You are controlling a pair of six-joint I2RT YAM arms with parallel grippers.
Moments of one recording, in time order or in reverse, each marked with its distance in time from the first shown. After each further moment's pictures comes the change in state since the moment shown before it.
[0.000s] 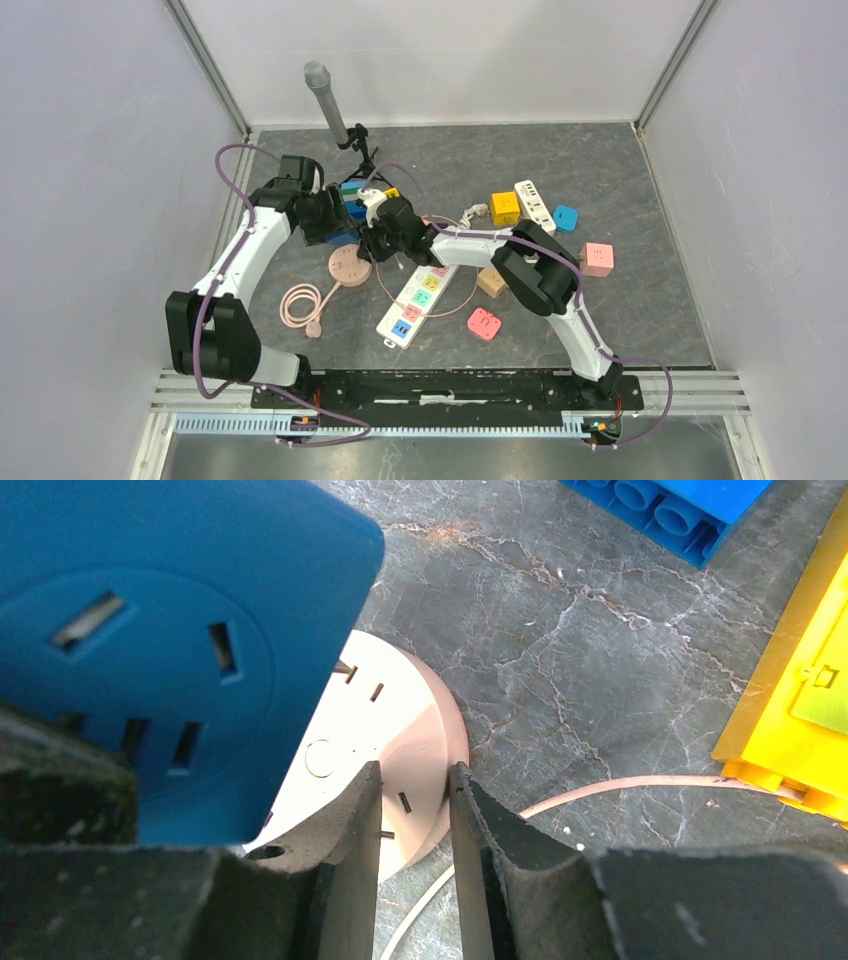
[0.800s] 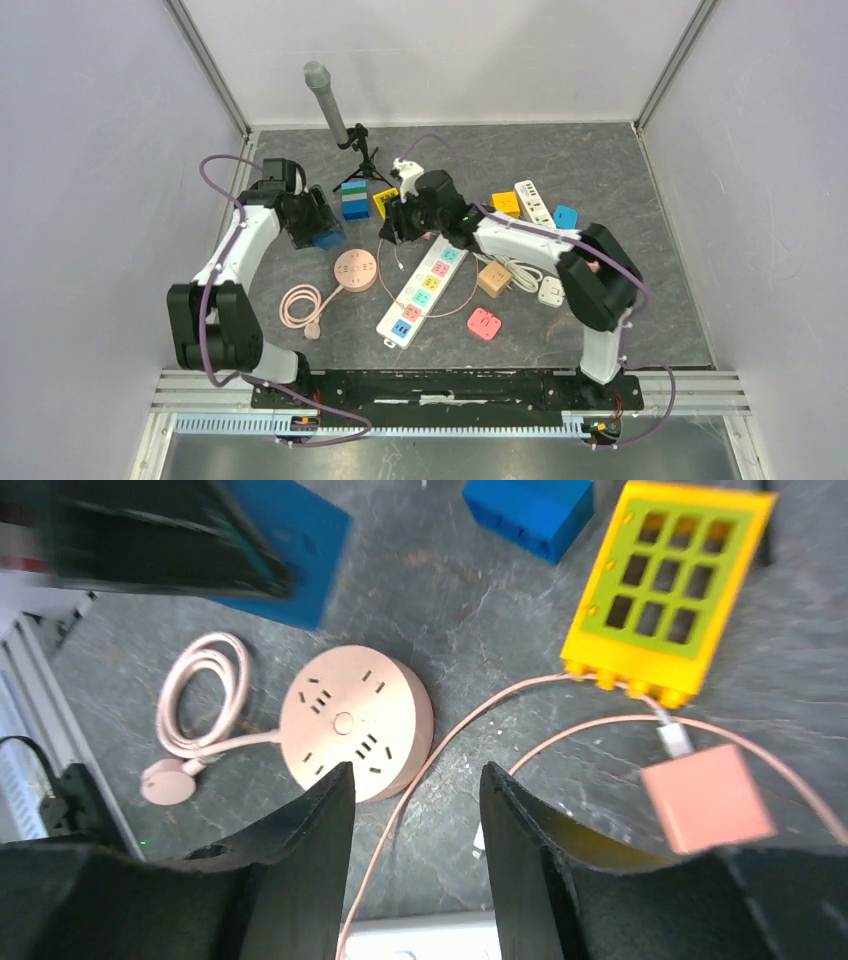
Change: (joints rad) left arm 0.123 0.005 -0.031 0.014 0.015 -0.001; right arm -0.096 -0.289 -0.137 -0.099 -0.063 0.031
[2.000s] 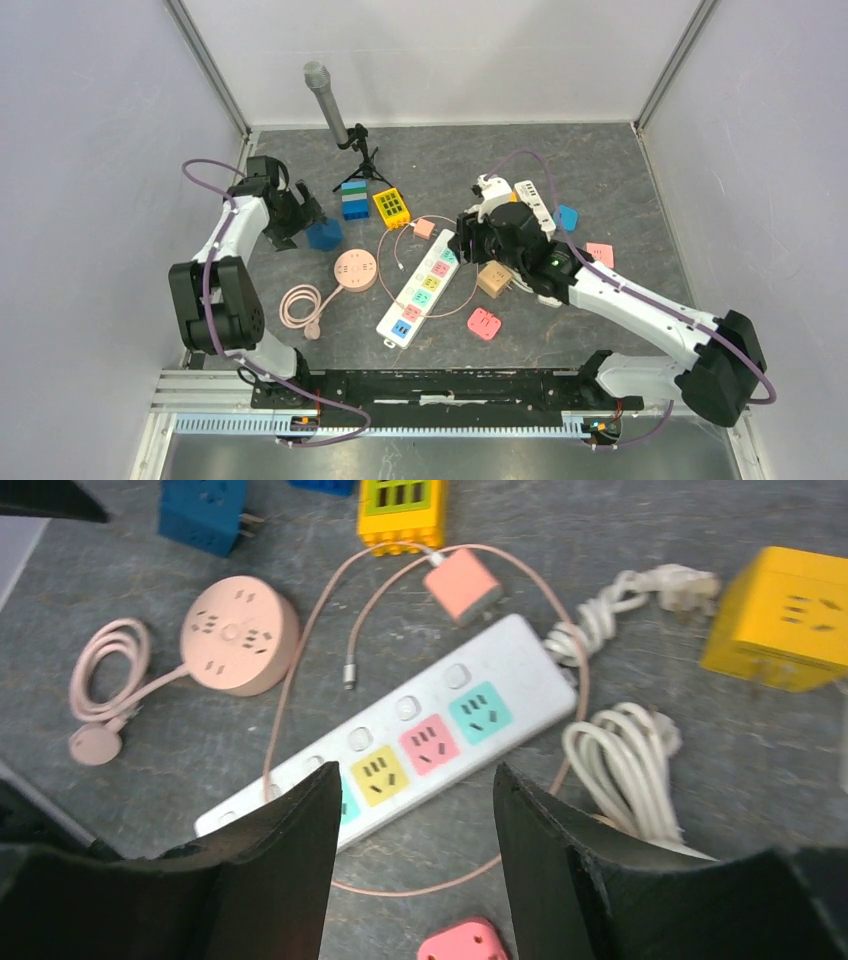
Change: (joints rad) left arm 0.130 0.176 0.042 0.050 -0.021 -0.013; right arm -0.023 -0.726 -0.468 -0.198 0.336 0.054
